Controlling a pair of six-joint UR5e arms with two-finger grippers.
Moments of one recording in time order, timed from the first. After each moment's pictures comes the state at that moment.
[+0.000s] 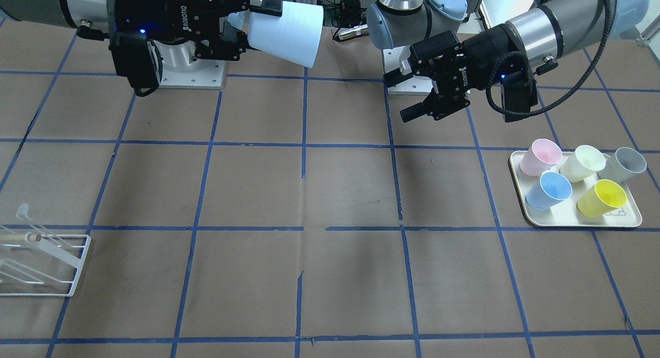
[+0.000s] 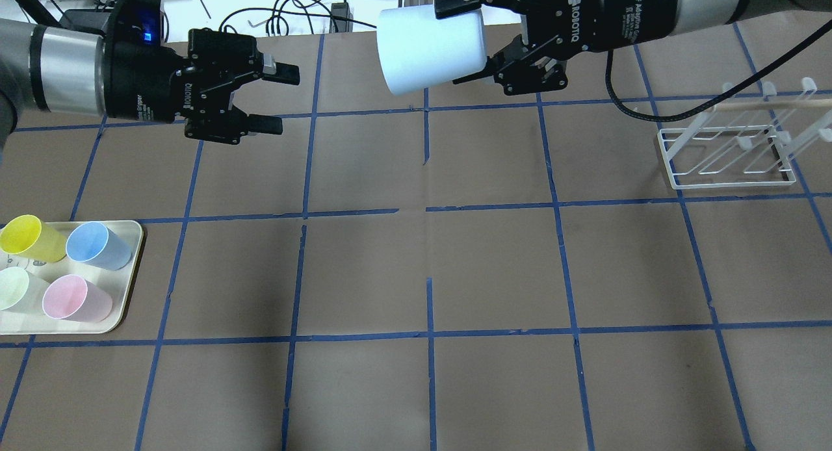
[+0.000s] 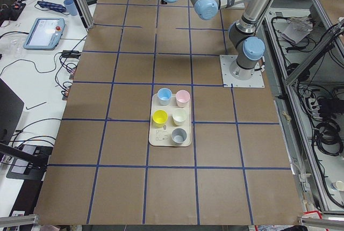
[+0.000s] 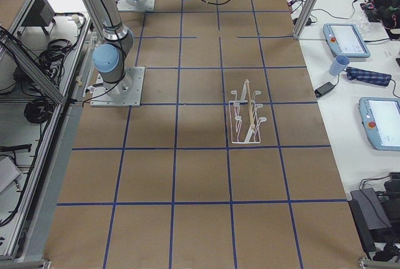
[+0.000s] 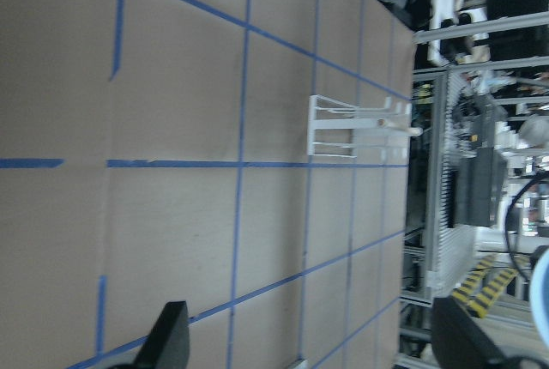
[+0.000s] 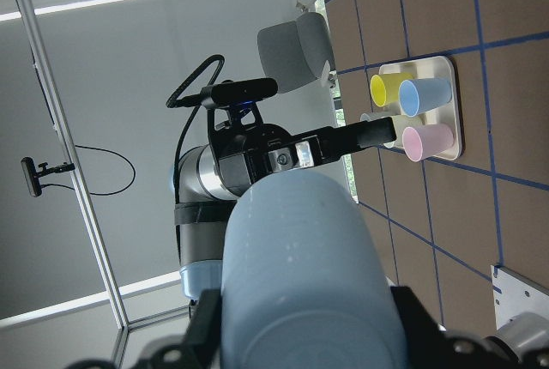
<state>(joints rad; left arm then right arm) -1.29 -1.46 -1.84 -1.62 0.41 0.25 1.47 -1.56 1.50 -0.83 -0.25 -0.51</state>
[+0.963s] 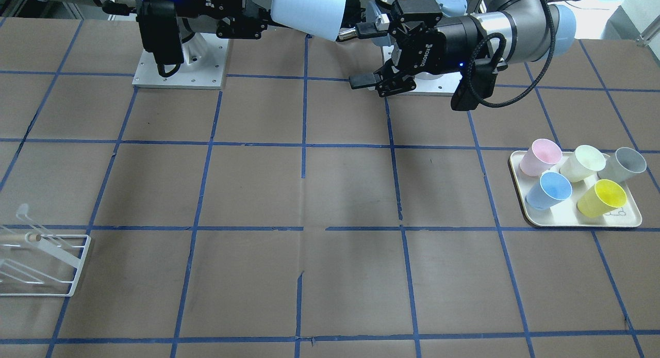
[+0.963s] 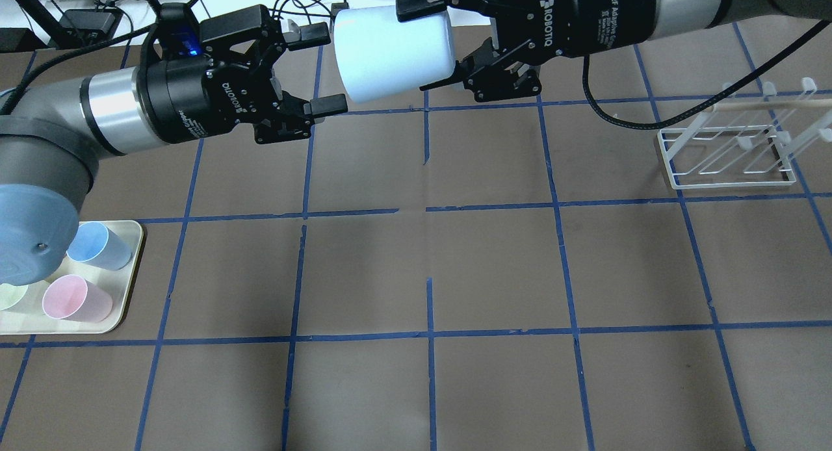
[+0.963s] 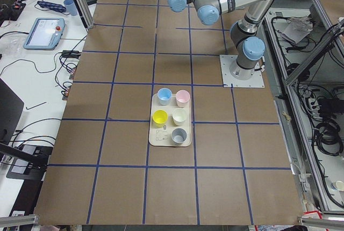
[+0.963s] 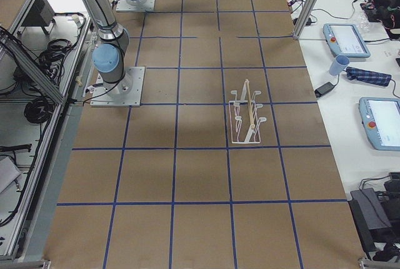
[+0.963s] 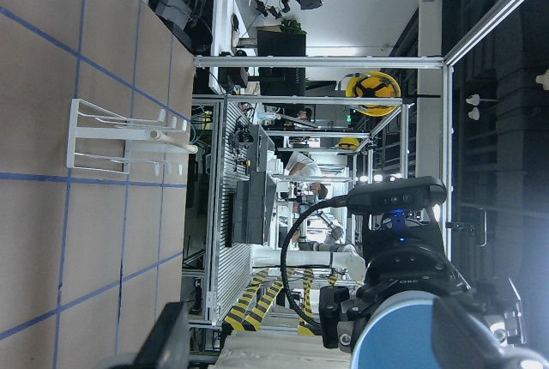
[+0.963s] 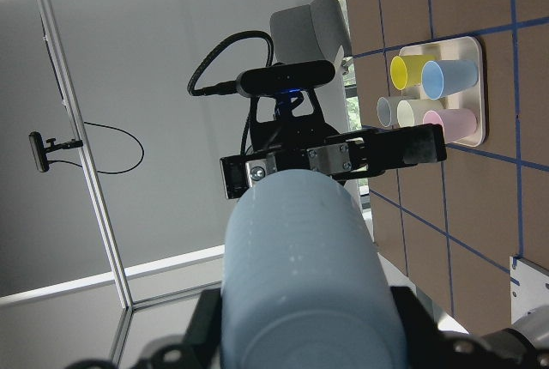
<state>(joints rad) -1.37 -1.42 -2.00 -1.53 0.01 0.21 1.51 -1.59 1.50 -0.83 -0.23 -0.51</state>
